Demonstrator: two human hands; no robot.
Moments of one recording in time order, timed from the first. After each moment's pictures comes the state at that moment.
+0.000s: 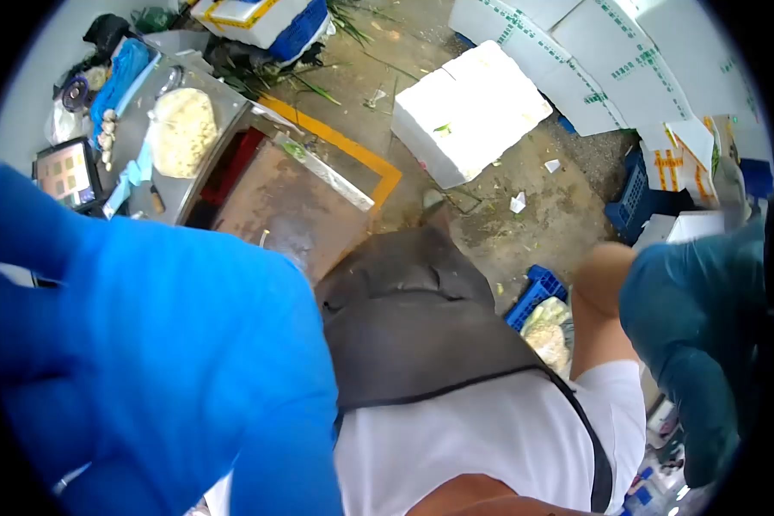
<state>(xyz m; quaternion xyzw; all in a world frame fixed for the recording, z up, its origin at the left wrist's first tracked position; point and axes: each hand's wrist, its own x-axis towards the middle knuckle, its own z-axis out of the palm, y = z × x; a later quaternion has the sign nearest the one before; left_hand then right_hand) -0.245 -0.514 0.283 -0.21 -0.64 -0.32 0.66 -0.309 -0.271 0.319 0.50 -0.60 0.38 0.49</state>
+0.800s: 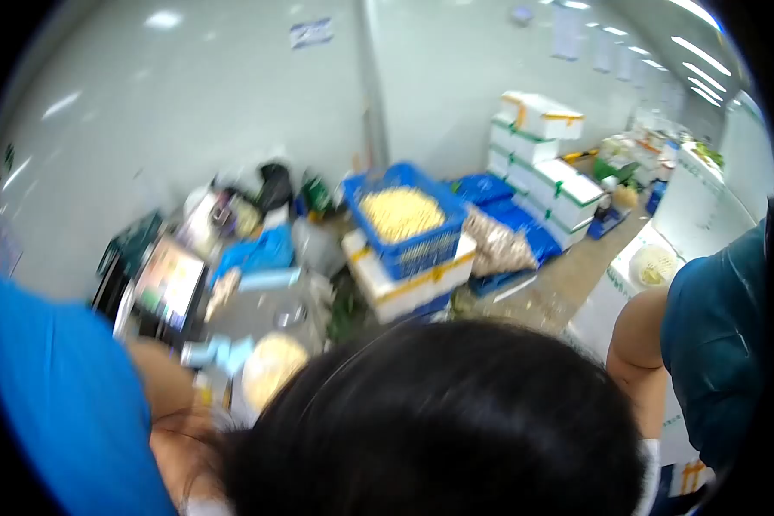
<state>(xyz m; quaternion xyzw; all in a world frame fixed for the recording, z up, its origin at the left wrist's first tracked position) -0.393 -0.750 0.396 0.20 -0.82 0.18 0.51 -0.796 -0.492 0.434 0.49 -0.62 0.44 0.43</state>
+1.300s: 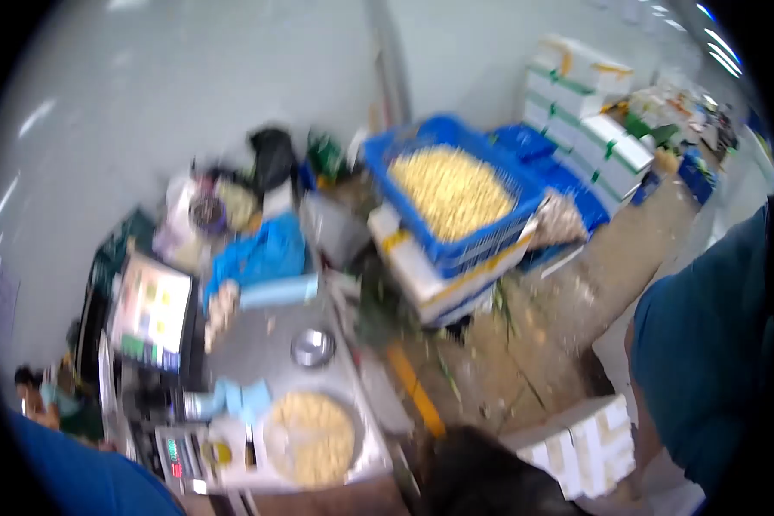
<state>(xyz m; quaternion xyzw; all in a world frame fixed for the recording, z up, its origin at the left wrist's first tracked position) -0.481 -0.979 0.344 0.28 -0.79 0.34 0.42 -0.937 -0.812 0.307 0.50 -0.64 0.45 0.38</state>
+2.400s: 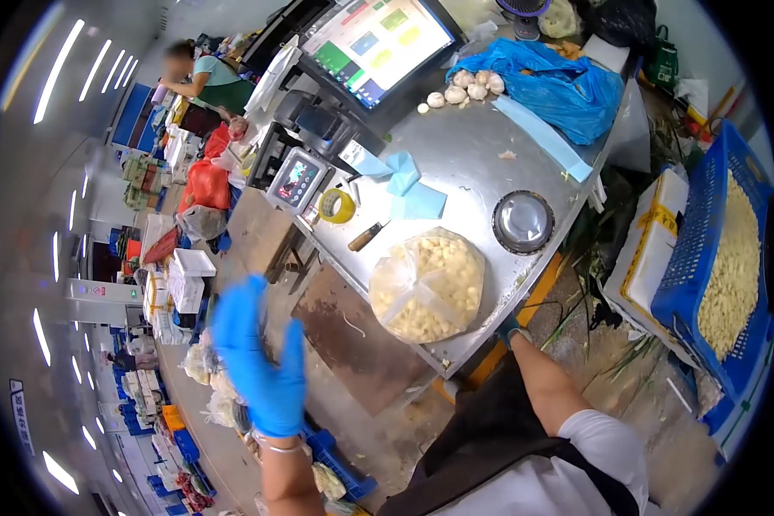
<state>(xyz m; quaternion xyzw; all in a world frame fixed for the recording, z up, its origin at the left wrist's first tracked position) -0.457 -0.937 0.217 0.78 -0.57 0.15 0.21 -0.644 -0.954 -0.479 0.53 -0.58 0.11 -0.61</state>
